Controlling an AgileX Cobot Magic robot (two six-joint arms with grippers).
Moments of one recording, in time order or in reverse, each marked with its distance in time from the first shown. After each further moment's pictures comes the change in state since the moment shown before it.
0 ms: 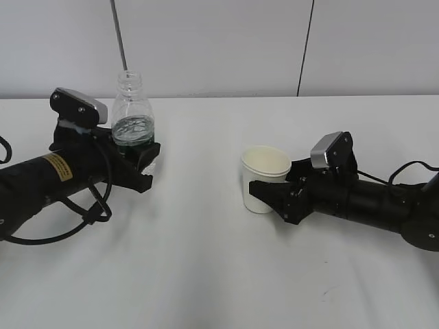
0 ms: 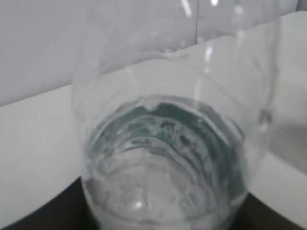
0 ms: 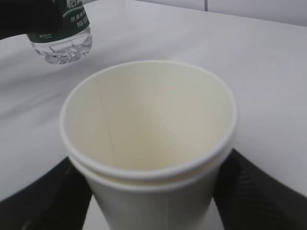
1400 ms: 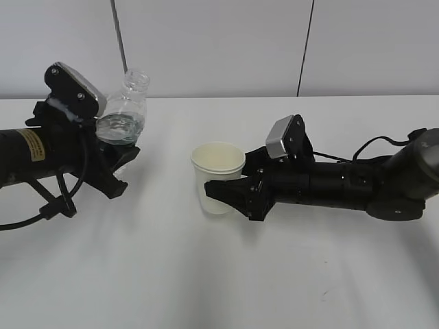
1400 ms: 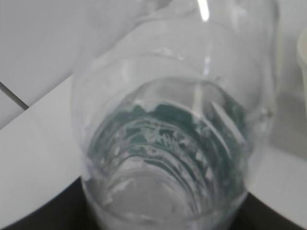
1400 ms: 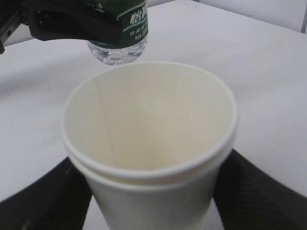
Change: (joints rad) left arm 0.000 -0.270 0.007 0.114 0.462 0.145; right arm 0.152 -0.064 -0.117 -0.146 0.078 0.155
